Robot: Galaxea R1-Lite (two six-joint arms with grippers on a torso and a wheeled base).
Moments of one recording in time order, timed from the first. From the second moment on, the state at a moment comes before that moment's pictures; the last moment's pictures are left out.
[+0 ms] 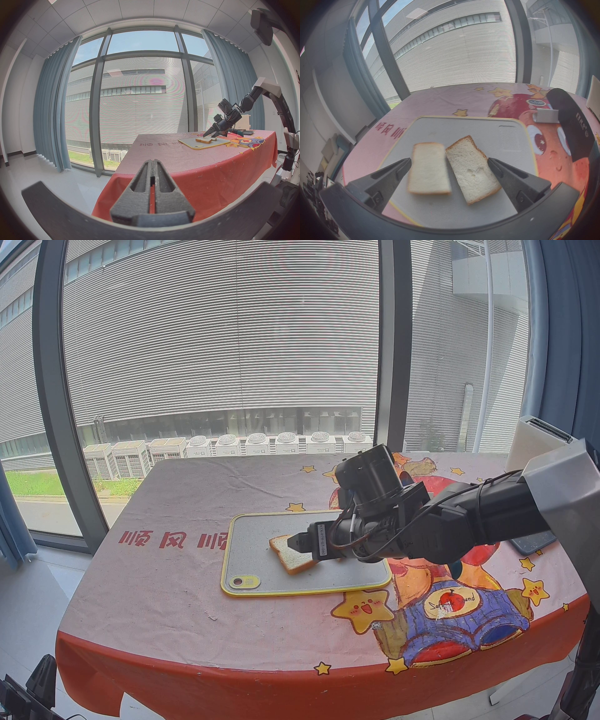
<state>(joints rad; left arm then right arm) 0.00 0.02 -0.02 0.00 -0.03 0.02 0.71 2.16 -1.45 -0.01 -0.09 0.39</state>
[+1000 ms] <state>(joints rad) 0.00 0.02 -0.02 0.00 -0.04 0.02 0.61 2.09 -1.35 -0.03 -0.16 0.13</state>
